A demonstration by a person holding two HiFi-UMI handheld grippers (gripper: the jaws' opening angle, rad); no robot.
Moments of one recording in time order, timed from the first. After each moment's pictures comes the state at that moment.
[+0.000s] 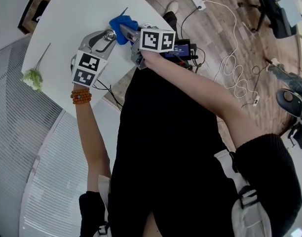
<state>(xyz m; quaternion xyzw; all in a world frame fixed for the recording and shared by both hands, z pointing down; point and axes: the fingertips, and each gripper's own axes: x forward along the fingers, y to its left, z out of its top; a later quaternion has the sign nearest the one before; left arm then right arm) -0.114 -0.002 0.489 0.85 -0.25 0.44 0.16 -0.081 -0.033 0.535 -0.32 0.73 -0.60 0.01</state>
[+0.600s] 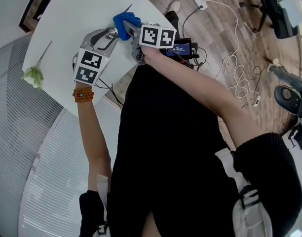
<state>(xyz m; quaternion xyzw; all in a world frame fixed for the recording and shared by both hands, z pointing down) -0.112 -0.004 0.488 0.84 -0.27 0.44 0.17 -0.074 -0.041 0.551 -0.35 0.72 -0.60 0.00</state>
